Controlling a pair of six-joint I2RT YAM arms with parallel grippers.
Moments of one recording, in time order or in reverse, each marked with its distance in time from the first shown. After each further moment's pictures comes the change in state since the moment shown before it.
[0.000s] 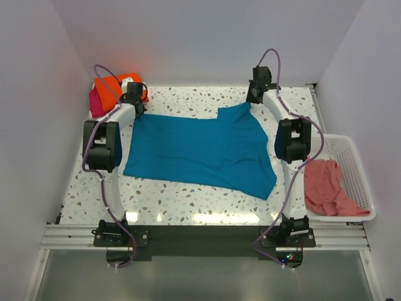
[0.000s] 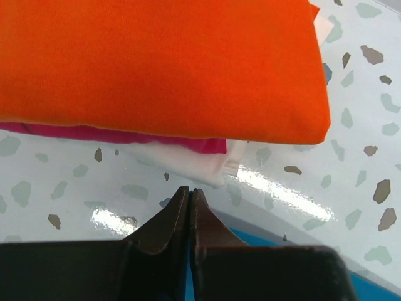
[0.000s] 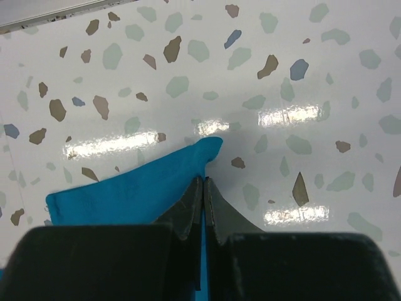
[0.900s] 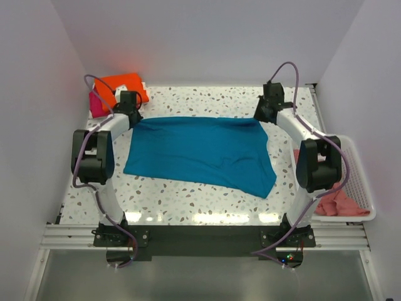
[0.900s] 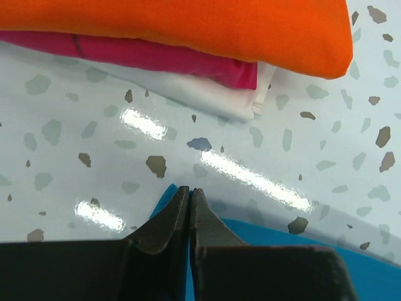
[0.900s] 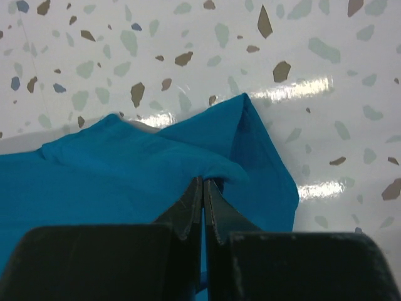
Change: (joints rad) left arm 0.022 -0.194 -0.266 0.093 0.068 -0.030; right arm 0.005 -0.570 -0.703 0.122 -0.035 0.105
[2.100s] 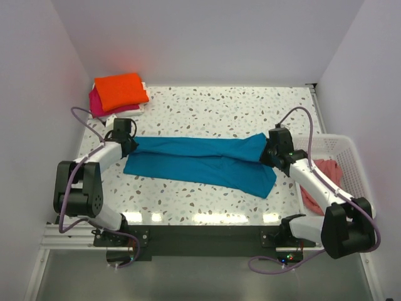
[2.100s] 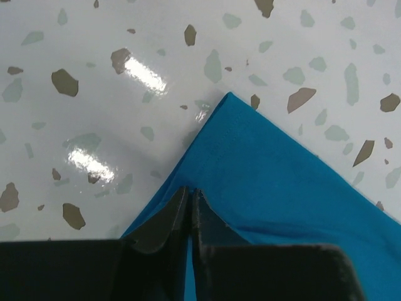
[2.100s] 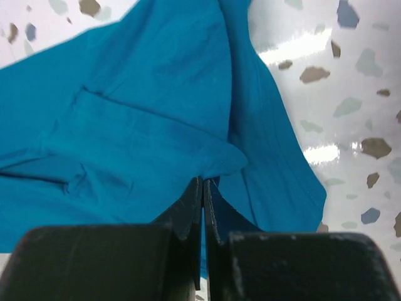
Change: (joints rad) left arm 0.005 -0.399 -0.478 -0.054 0.003 -0.169; right arm 0.089 -0.633 -0.679 -0.023 0.026 0.161
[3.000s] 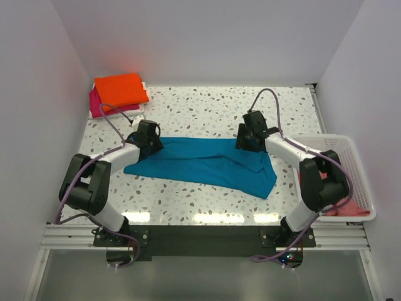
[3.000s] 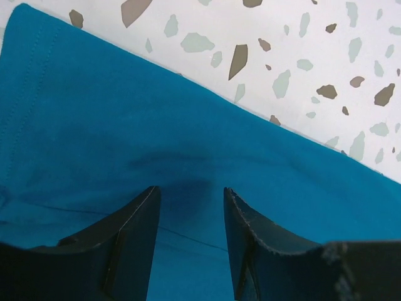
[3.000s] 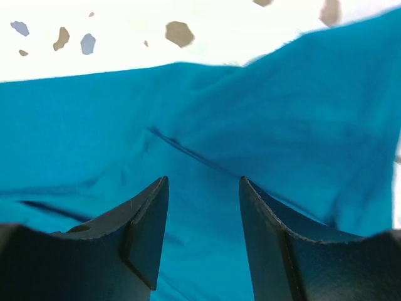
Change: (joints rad) left arm -0.255 0.025 -0.021 0.089 0.042 -0.082; right arm 0.120 0.384 0.259 0.045 -0.012 -0.061
